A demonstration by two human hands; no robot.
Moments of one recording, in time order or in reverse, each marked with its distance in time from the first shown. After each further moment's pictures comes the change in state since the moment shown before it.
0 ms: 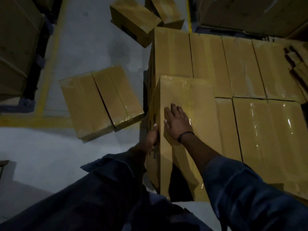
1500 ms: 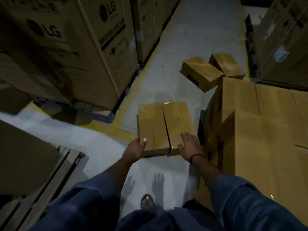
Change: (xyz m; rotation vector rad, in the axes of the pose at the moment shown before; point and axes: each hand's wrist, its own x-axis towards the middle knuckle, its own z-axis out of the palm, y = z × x) left_hand -0.219 -0.082 -0.347 0.610 0.689 0.503; right_hand -0.040 -0.271 0.060 0.068 0.003 -0.157
